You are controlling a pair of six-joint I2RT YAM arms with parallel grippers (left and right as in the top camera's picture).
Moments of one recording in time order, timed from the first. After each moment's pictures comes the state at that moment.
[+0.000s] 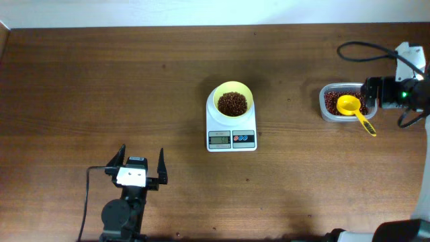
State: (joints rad) left arm -0.09 0.02 0.02 -0.09 -0.03 0.09; right arm -0.37 1.53 1.55 -0.99 -0.23 -0.37
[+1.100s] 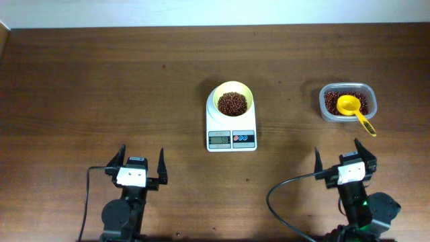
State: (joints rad) left arm -0.09 0.01 0.02 -0.08 -0.03 0.09; right arm -0.37 0.18 0.01 0.04 -0.50 -0.37
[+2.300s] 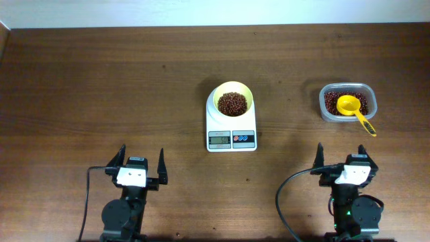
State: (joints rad) left arm -0.09 0.01 0.02 -0.09 -0.03 0.09; right arm -0.01 0.01 0.01 -0.07 0.08 -0.09
